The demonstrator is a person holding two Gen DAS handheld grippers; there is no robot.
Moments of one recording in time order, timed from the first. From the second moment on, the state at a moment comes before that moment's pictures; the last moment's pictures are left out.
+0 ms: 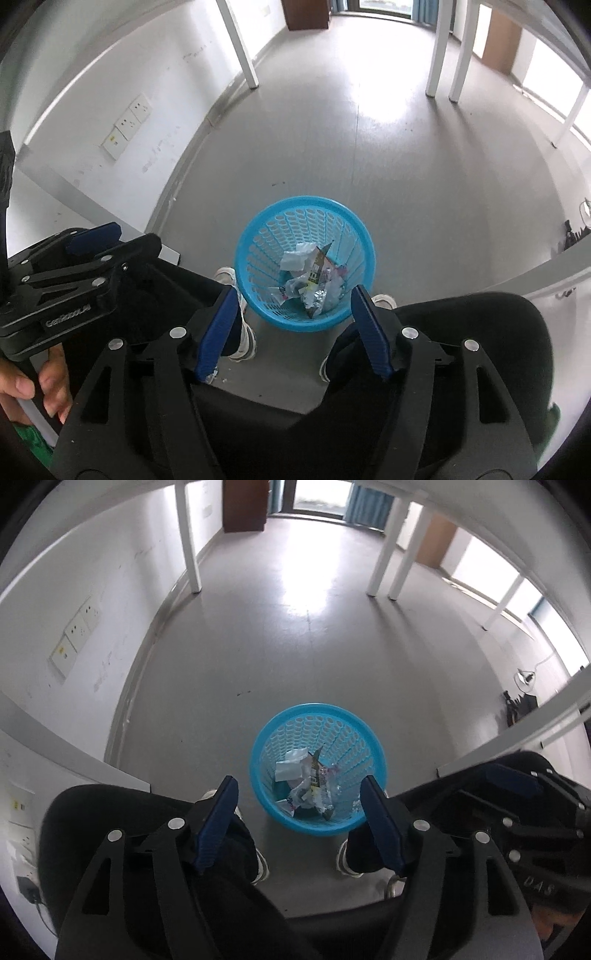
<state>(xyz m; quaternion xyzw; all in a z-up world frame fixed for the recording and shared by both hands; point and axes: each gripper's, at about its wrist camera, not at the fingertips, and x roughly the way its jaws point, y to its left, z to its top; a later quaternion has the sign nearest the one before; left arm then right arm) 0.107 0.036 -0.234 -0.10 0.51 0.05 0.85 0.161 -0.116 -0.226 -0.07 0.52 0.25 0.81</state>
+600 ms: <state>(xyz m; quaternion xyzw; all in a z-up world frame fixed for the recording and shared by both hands) 0.034 0.026 -0.117 -0.08 0.38 -0.01 0.92 0.088 -0.142 -0.120 -0.08 0.40 0.29 0.87</state>
